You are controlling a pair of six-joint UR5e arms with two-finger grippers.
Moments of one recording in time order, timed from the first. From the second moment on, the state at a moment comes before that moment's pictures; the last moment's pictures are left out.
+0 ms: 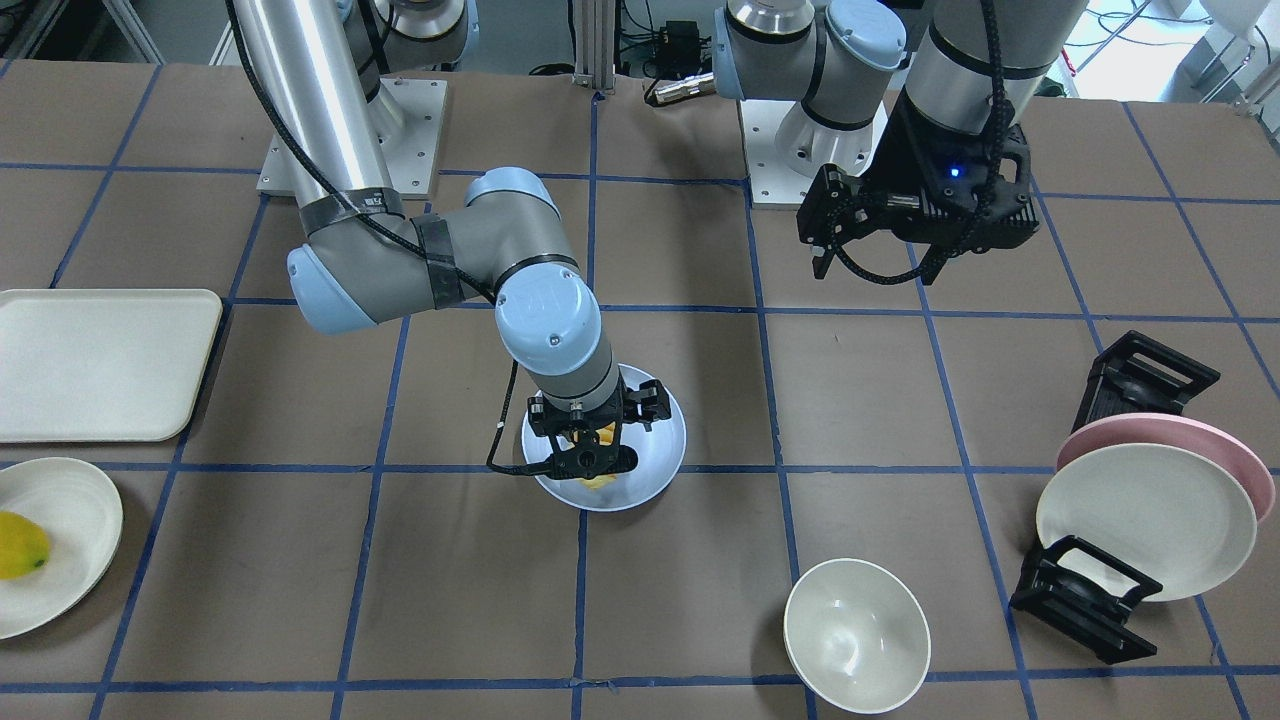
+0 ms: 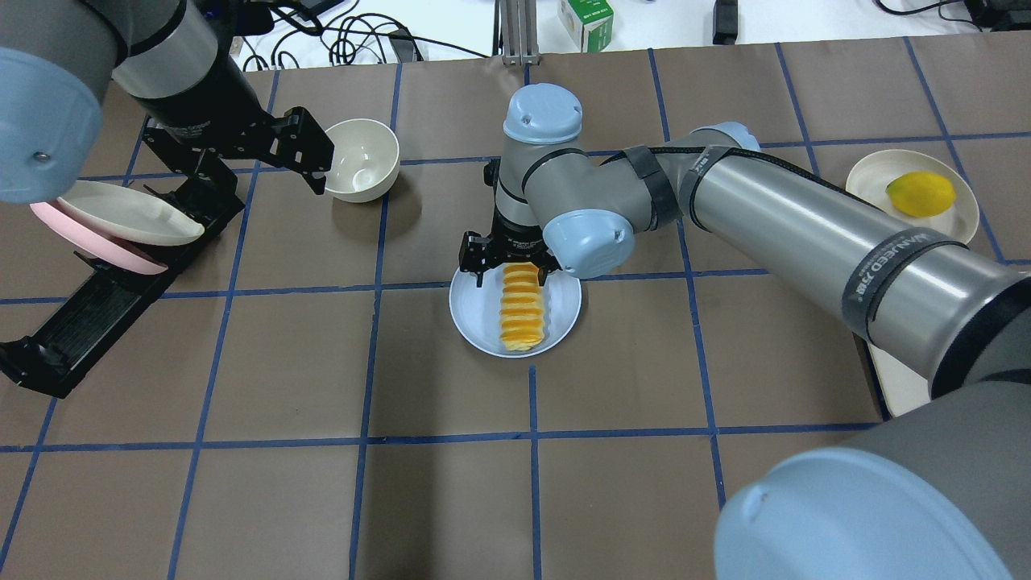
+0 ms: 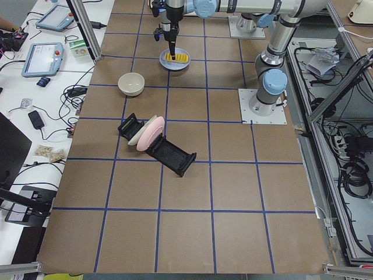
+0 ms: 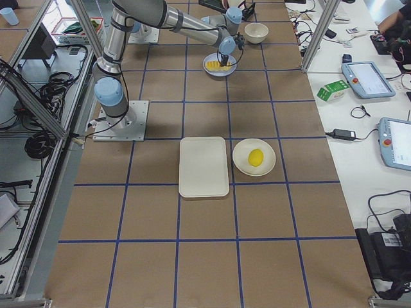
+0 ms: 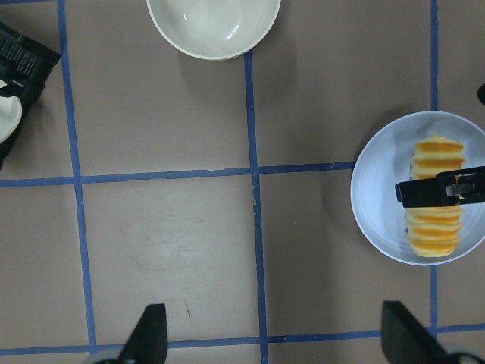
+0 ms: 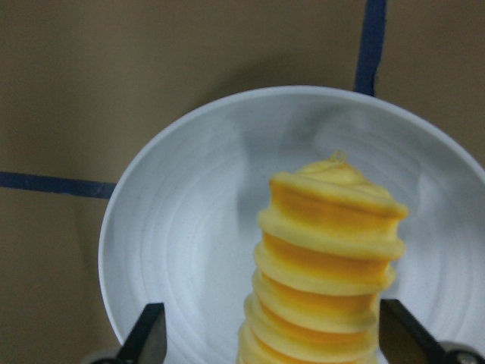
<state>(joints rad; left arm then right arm) -1.57 -1.57 -1.58 -1.51 1.57 0.05 1.93 -1.06 1.60 -2.08 -1.36 0.28</state>
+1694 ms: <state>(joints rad) -1.57 -1.55 -1.58 -1.51 1.57 0.06 1.59 -1.54 1.56 -1.64 -1.56 0.20</state>
